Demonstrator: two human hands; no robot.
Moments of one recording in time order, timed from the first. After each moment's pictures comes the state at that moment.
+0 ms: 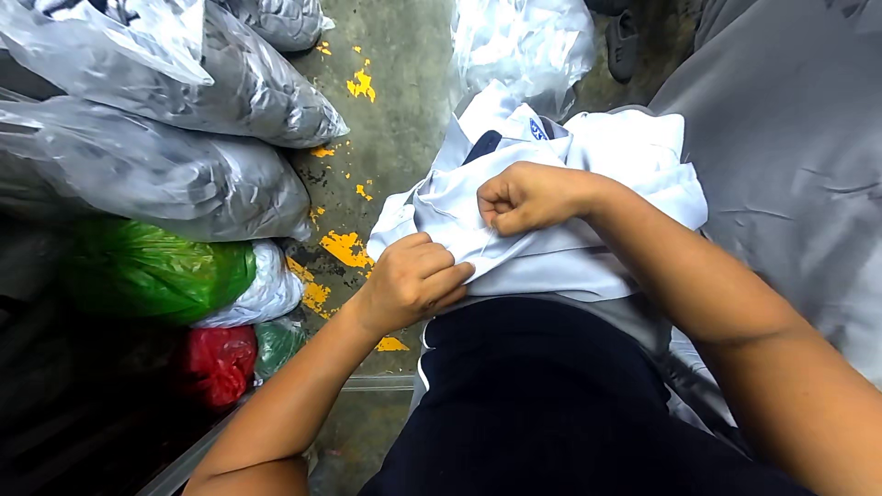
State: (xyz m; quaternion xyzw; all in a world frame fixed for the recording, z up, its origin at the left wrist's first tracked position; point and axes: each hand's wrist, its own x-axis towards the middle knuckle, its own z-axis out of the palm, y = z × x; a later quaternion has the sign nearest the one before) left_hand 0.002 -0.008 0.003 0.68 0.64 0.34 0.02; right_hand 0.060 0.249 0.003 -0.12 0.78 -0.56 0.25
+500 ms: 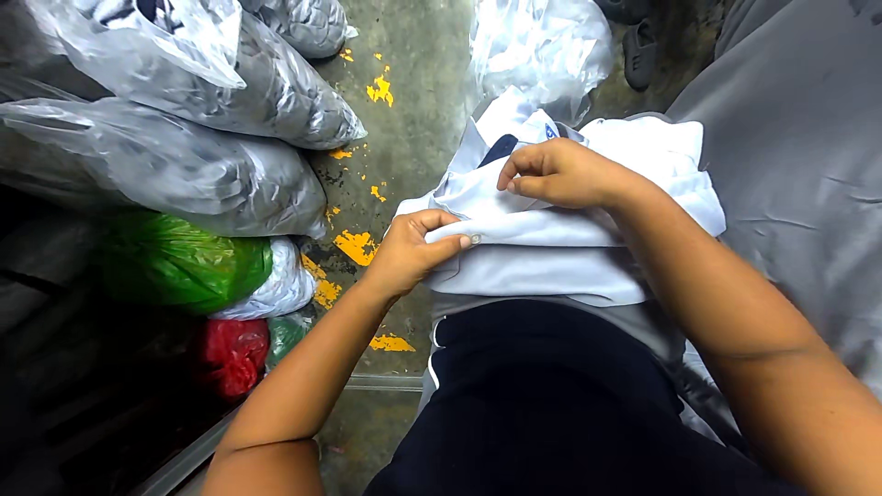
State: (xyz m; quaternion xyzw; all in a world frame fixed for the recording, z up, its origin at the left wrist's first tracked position) left_hand -0.005 -0.001 0.016 0.22 0.71 0.53 0.42; right_hand 0.062 0.264 0.000 -0.02 0.84 -0.52 0.17
